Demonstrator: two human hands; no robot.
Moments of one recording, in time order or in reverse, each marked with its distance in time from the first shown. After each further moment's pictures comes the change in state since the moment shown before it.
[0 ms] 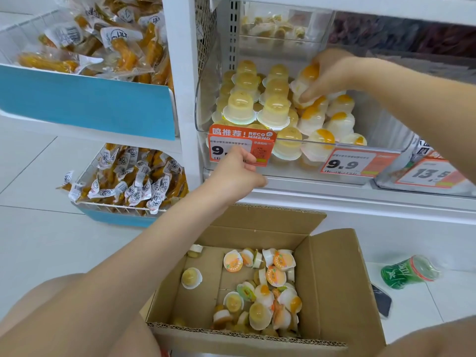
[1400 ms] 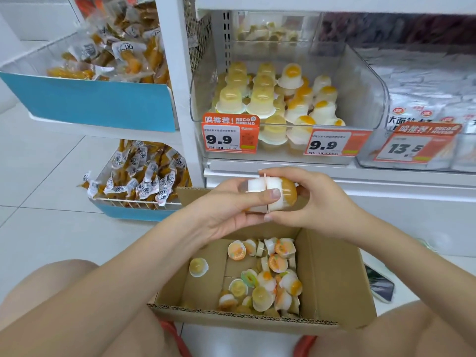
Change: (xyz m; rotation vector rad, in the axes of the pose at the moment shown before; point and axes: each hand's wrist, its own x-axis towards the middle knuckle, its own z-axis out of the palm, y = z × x) left_hand -0.079 -0.018 0.019 -0.679 -0.456 -0.144; right_hand -0.225 -0.013 0.121 0.823 0.024 -0.437
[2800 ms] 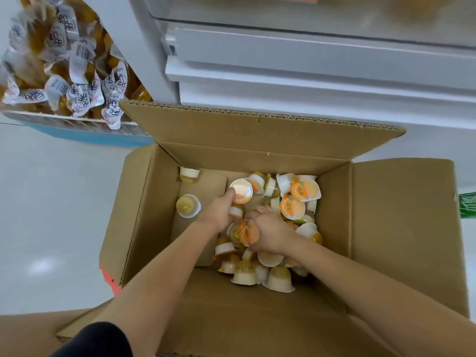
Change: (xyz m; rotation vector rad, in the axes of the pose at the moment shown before) left_hand 0.151 -0.266 -0.209 1.167 0.219 -0.420; right_hand -0.019 0.264 0.235 -0.345 -0.711 0.480
